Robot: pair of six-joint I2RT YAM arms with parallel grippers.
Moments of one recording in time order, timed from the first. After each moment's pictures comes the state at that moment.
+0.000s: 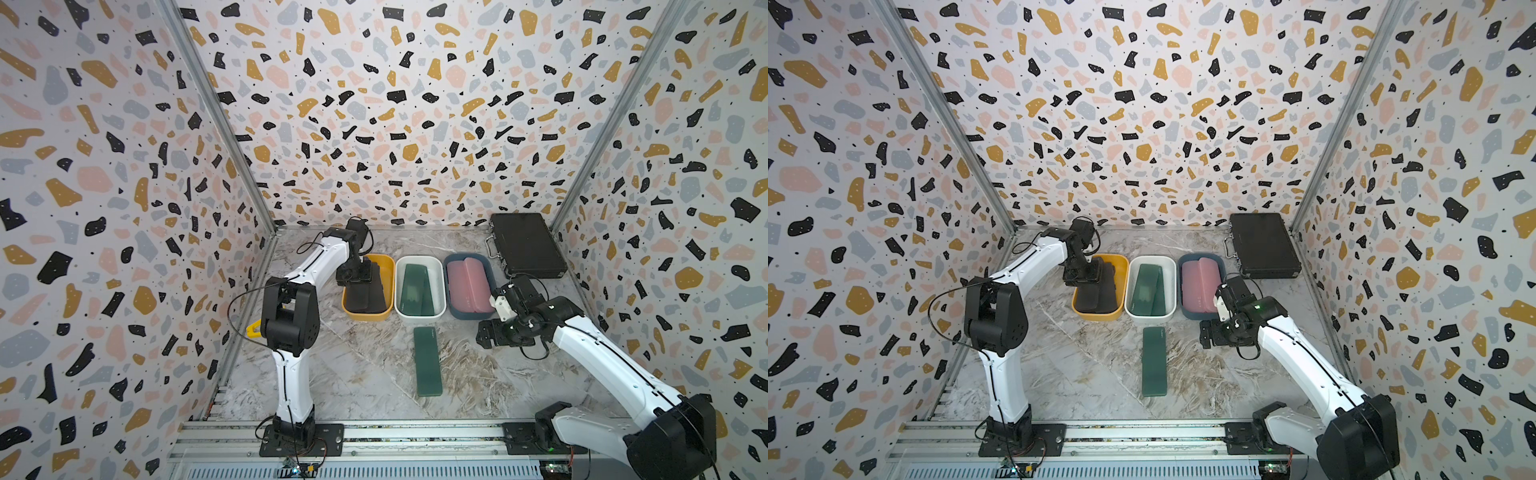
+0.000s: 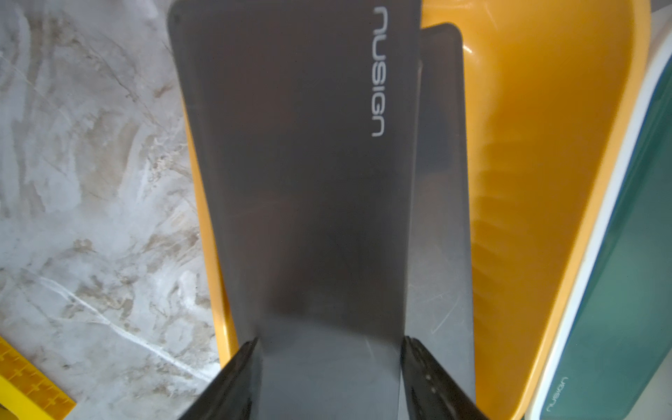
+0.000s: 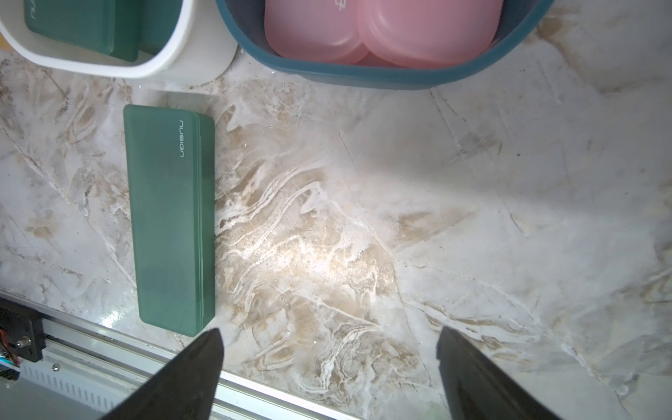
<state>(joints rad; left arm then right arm) -0.27 2.03 1.75 -1.09 0.02 -0.25 0.43 1.16 0.93 -1.02 -0.16 0.29</state>
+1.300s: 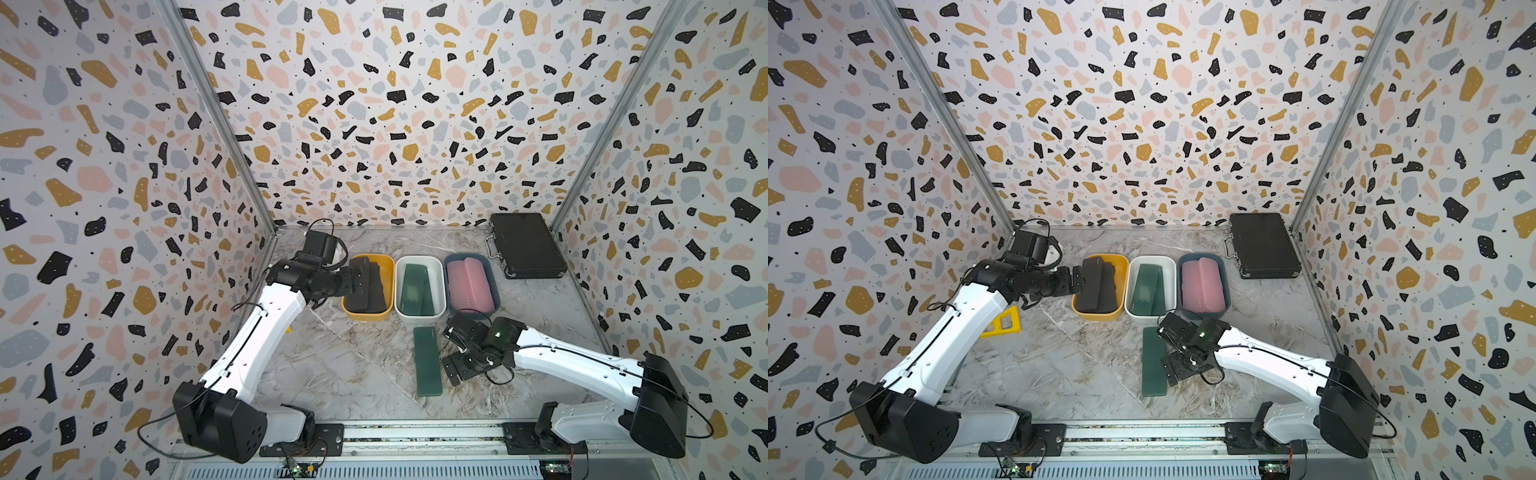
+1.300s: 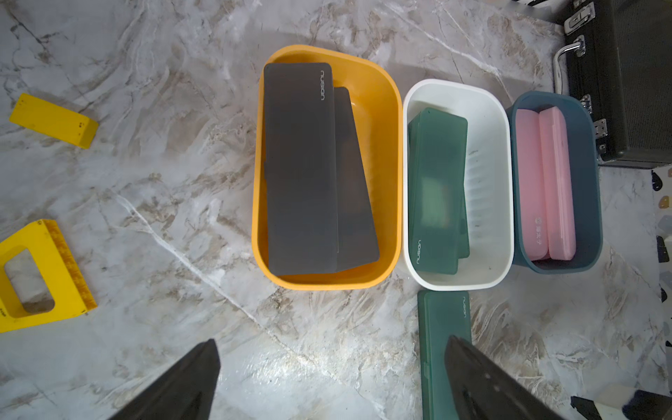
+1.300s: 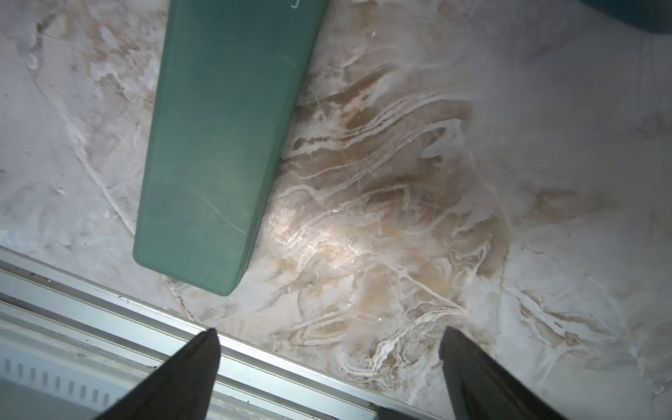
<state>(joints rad) -0.27 1.31 1.32 -0.98 0.10 -0.36 1.01 1.33 0.96 -1.01 0.05 0.58</state>
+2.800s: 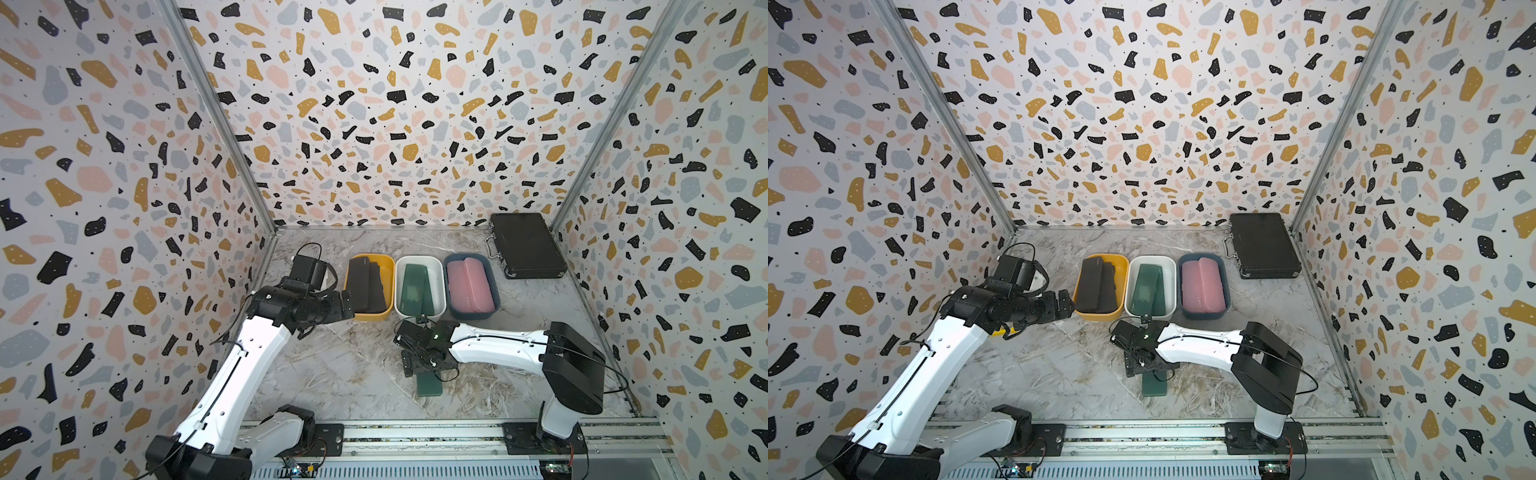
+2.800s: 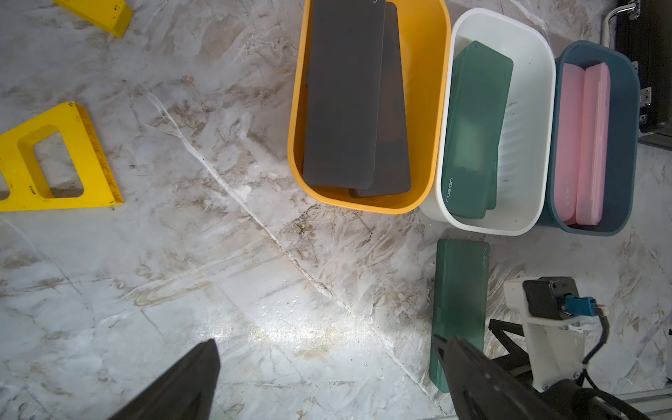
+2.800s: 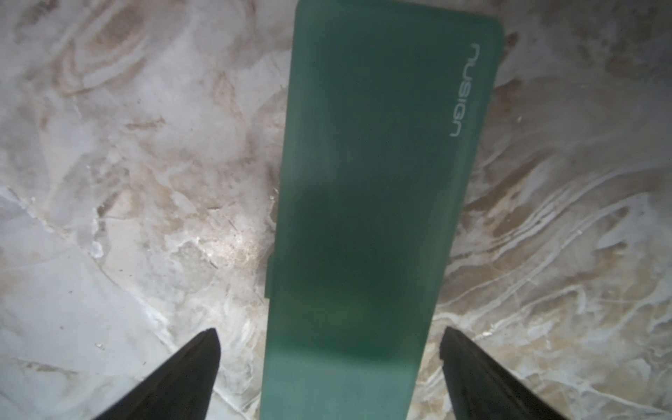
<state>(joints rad) -0.27 1.11 1.19 -1.13 0.07 -0.44 1.13 1.74 1.16 -0.80 0.16 0.92</state>
